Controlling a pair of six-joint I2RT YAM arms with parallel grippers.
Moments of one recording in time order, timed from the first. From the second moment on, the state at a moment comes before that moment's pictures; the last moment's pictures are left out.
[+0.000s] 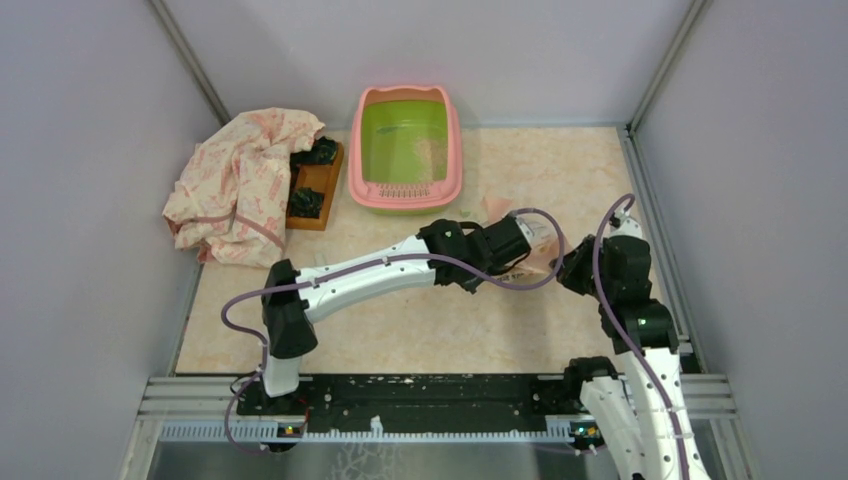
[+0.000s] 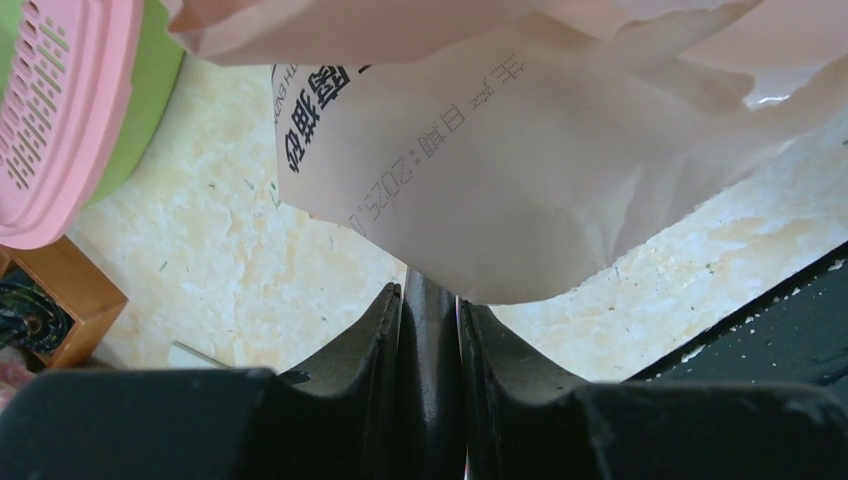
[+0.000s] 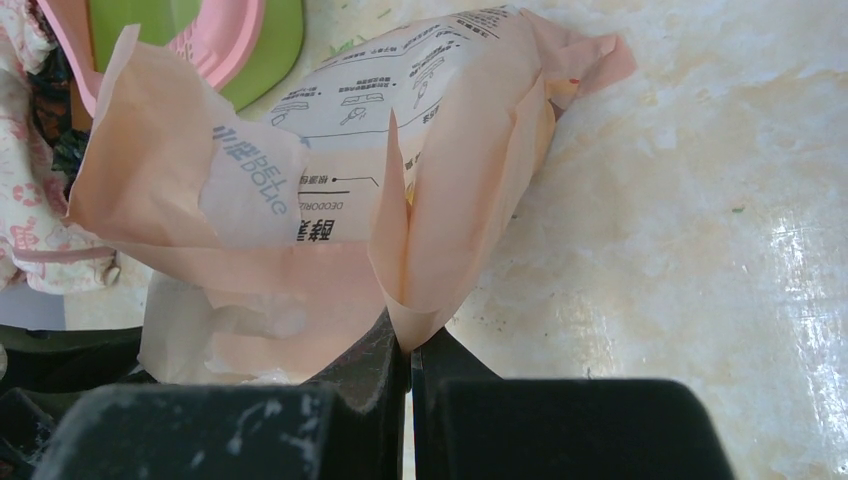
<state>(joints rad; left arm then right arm) -1.22 1.94 1.89 -1.04 -0.44 -0.18 0.06 0.57 0.73 -0.73 -0.12 0.57</state>
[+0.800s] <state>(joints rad) -1.24 1.96 1.97 -1.16 -0.46 -0.28 0.06 0.51 0.73 -0.75 -0.10 0.60</state>
